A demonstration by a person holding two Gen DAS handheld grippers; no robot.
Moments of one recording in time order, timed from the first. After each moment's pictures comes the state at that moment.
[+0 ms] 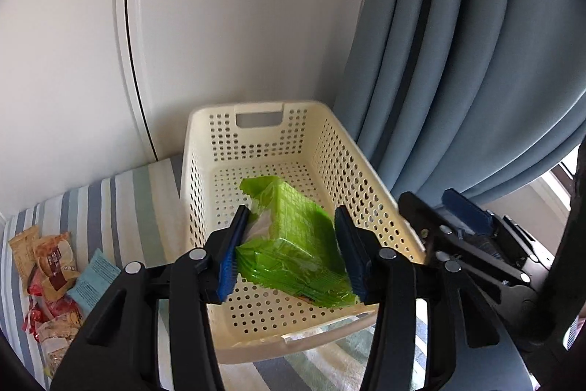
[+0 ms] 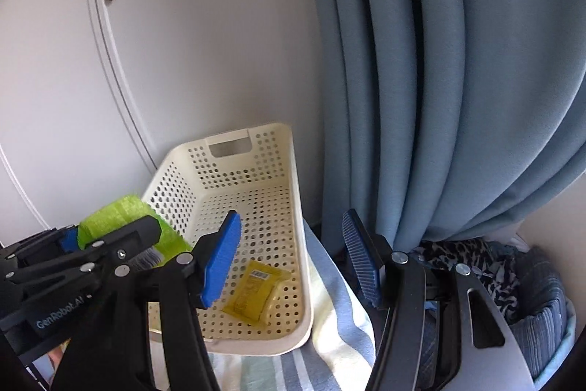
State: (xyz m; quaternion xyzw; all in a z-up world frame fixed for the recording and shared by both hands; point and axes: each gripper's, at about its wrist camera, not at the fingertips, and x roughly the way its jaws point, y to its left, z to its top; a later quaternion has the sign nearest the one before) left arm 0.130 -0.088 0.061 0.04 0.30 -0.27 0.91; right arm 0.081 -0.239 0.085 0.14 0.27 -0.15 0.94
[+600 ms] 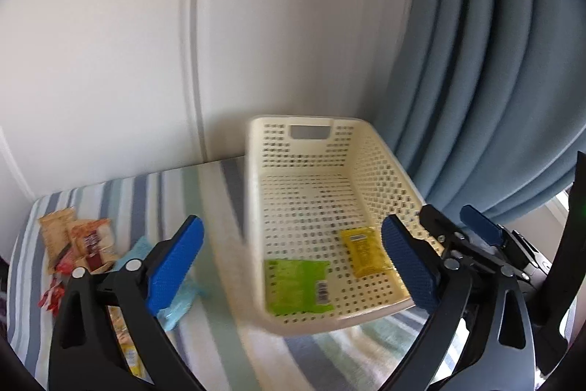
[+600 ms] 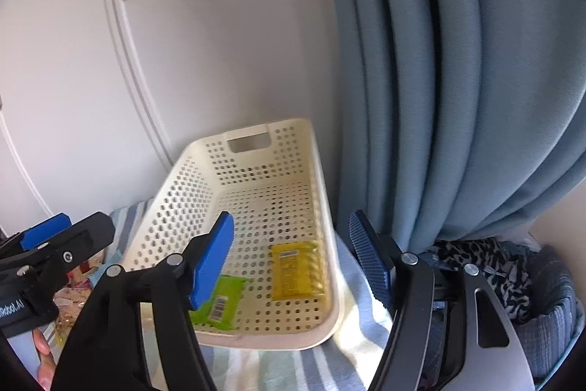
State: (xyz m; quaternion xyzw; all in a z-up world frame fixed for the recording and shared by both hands) left arm 0.110 -0.037 0.073 0.01 0.26 -0.20 0.94; right arm 0.082 -0.221 0.080 0.14 0.26 -0.12 0.95
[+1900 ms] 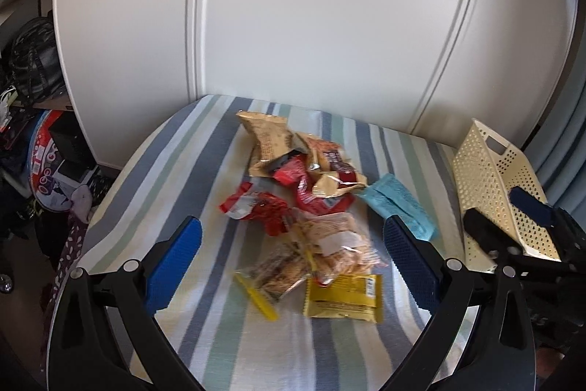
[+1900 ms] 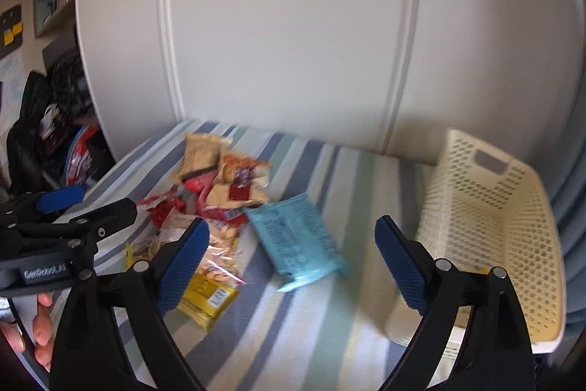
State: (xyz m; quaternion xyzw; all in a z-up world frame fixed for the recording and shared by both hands) left arm 0.086 0.211 0.002 -0.12 0.31 0.02 0.94; right arm 0.129 0.021 0.077 -0.06 0.33 0.13 0.93
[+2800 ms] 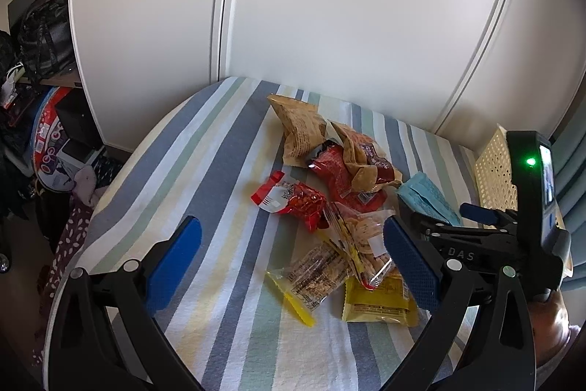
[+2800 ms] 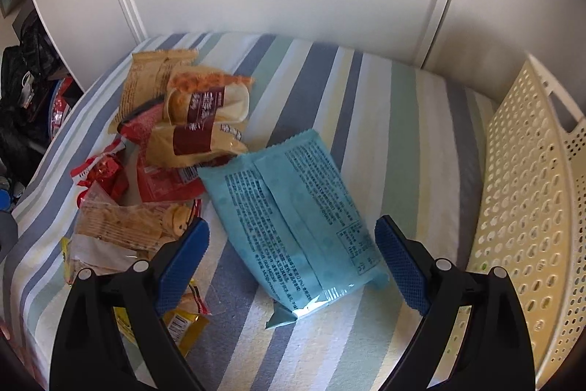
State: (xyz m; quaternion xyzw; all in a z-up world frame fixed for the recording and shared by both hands) left arm 0.096 0.240 -0.019 -0.14 0.32 0.03 0.93; right arm 0.223 0.040 -0.008 -0.06 0.50 0.12 0.86
